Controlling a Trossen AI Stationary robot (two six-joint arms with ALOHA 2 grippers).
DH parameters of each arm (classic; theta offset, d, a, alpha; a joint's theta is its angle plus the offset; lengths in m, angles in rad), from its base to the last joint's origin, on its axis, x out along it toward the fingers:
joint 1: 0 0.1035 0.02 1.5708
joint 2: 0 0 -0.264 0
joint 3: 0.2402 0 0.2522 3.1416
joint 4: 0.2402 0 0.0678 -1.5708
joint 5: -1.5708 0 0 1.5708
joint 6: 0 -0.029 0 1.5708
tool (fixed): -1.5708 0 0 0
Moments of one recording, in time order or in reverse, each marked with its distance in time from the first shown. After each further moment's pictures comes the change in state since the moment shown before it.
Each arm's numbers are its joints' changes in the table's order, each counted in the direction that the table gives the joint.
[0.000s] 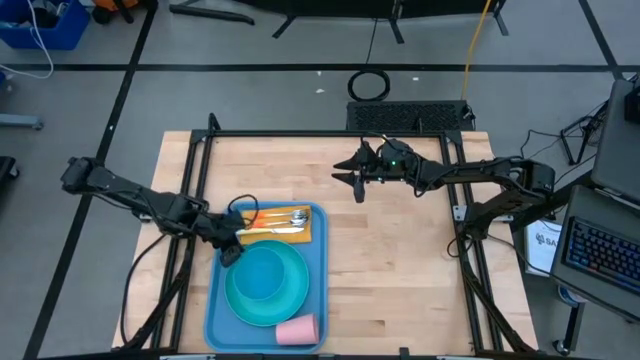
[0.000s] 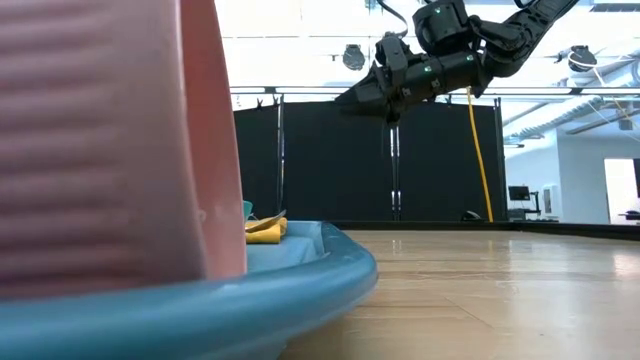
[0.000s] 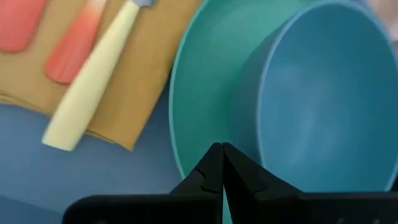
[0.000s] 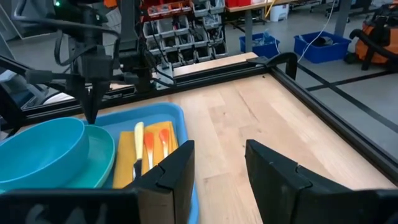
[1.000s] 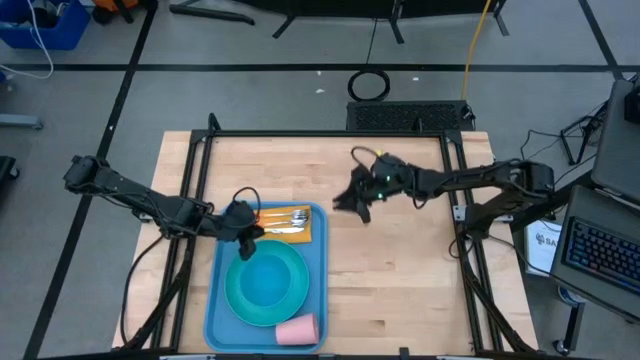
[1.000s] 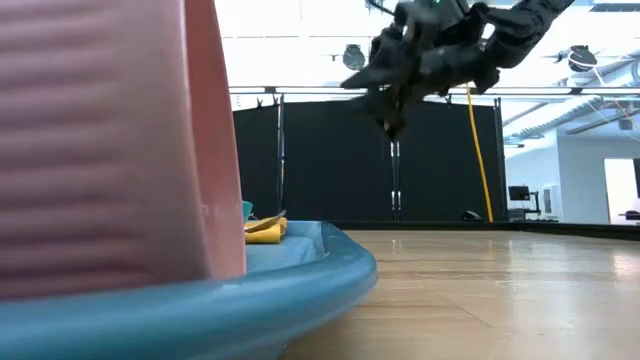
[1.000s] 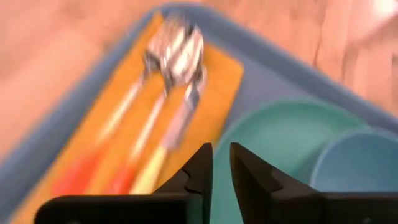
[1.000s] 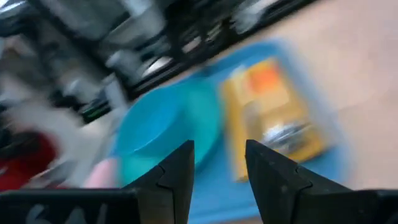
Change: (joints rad) left arm -0.014 -0.095 -0.001 -0.280 -0.392 -0.157; right arm 0.134 0.000 0.000 0.122 -0.203 -0.314
